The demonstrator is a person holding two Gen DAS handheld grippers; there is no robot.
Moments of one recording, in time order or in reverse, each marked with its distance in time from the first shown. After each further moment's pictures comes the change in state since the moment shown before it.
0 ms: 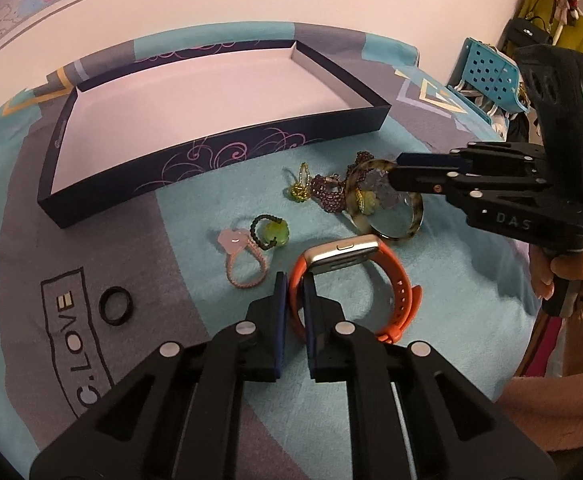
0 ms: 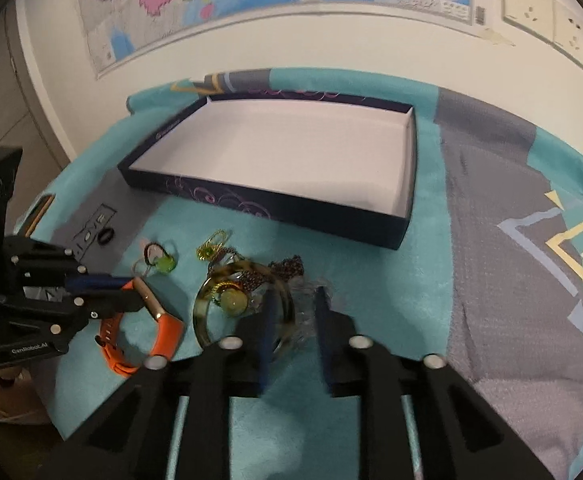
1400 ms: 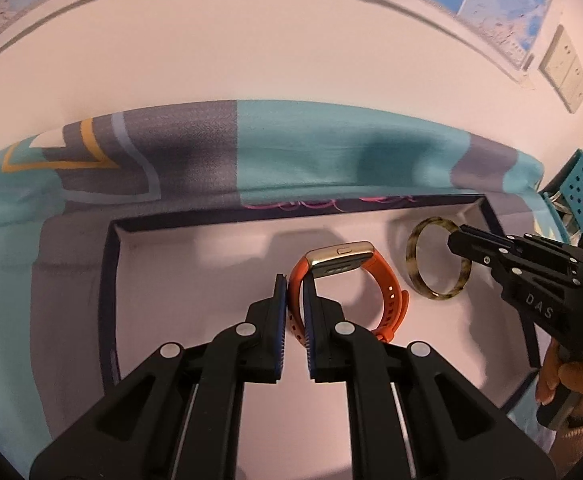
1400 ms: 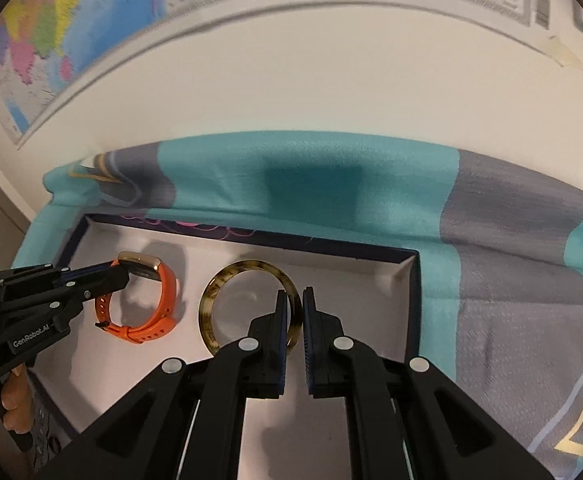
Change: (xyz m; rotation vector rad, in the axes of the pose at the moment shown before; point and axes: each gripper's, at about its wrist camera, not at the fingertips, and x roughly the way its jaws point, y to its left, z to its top) left arm 0.081 0.141 0.187 -0.270 -0.012 0.161; right arm 0.117 -0.067 0.177 0.158 0.042 -0.071
